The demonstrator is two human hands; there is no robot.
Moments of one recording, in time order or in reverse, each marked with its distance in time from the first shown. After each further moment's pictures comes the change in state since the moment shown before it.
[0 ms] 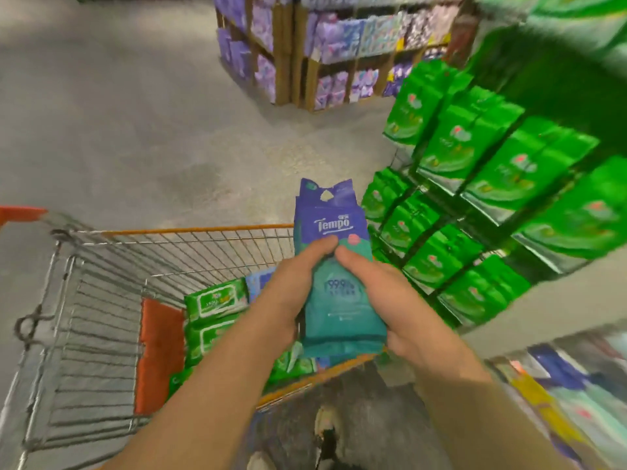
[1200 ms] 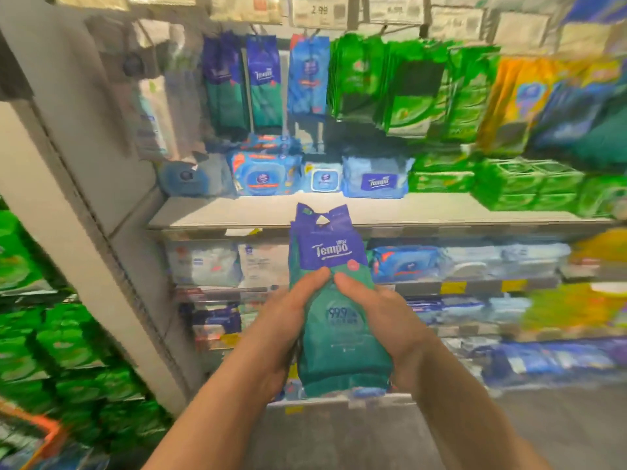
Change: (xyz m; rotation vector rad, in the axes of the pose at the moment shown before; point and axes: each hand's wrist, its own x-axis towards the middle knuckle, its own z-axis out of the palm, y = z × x) left_hand -0.200 -0.362 0.420 0.723 -0.875 -0.025; right_hand -0.493 0.084 -0.384 0.446 0.789 -0.483
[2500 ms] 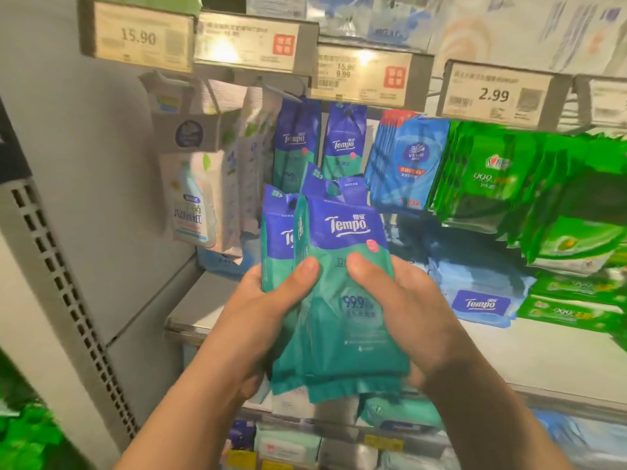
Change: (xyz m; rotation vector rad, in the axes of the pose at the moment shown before) left_hand 0.149 0.161 -0.102 -0.301 0.101 0.289; right_hand 0.212 -0.138 0.102 -0.209 -0.271 -0.409
